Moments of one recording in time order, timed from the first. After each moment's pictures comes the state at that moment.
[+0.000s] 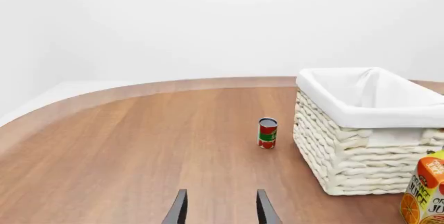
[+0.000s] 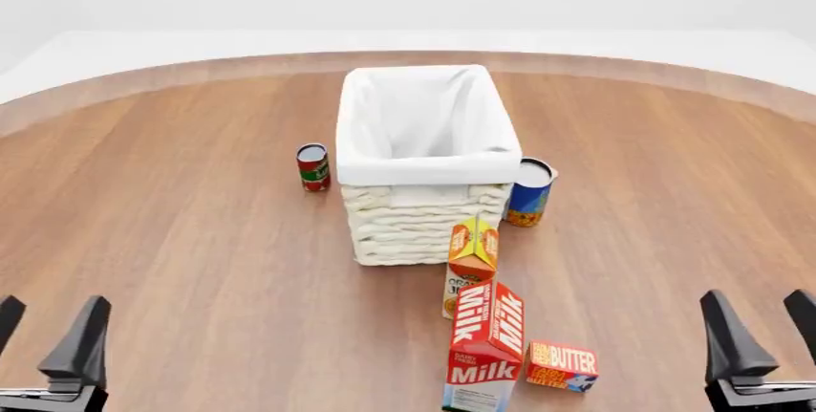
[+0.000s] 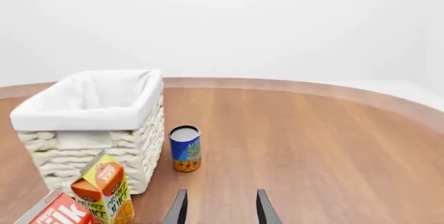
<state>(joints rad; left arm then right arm) 0.00 0.00 0.00 0.00 0.00 0.02 0.06 0.00 -0.05 0.01</state>
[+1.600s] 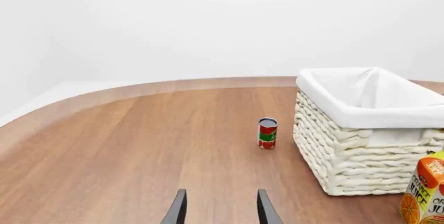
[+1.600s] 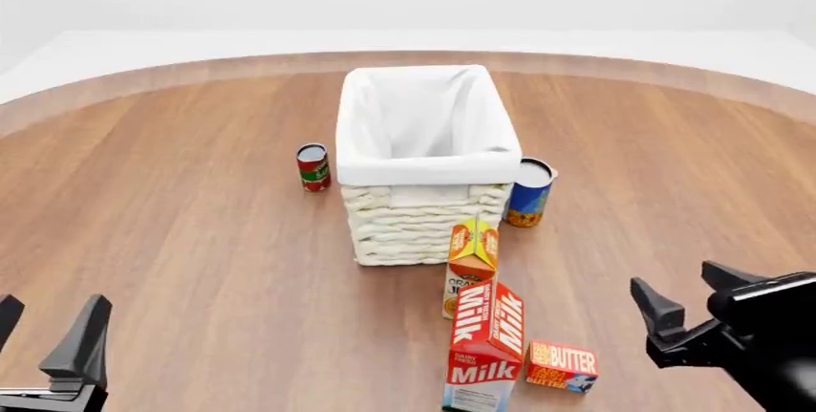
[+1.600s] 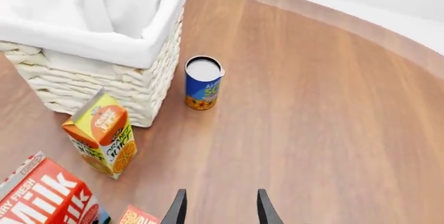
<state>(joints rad) 0.00 0.01 0.00 0.00 0.00 0.13 0.63 -0.20 0.00 -0.15</state>
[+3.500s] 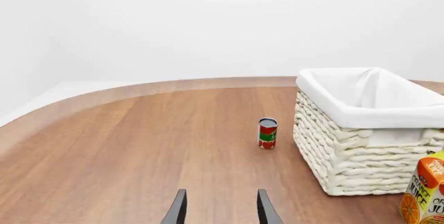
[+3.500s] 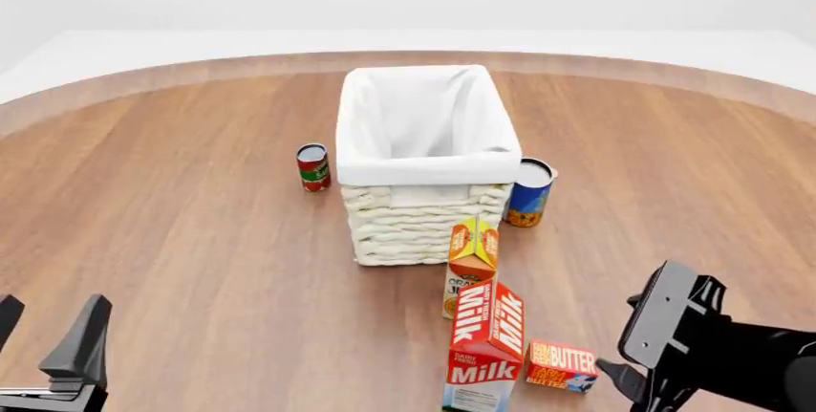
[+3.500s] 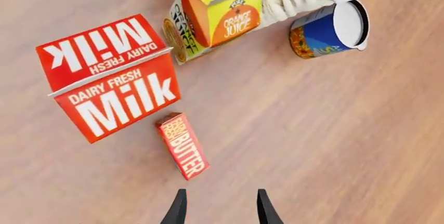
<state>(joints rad) 0.00 0.01 0.00 0.00 0.00 0.32 0.89 -0.42 0.52 -0.70</state>
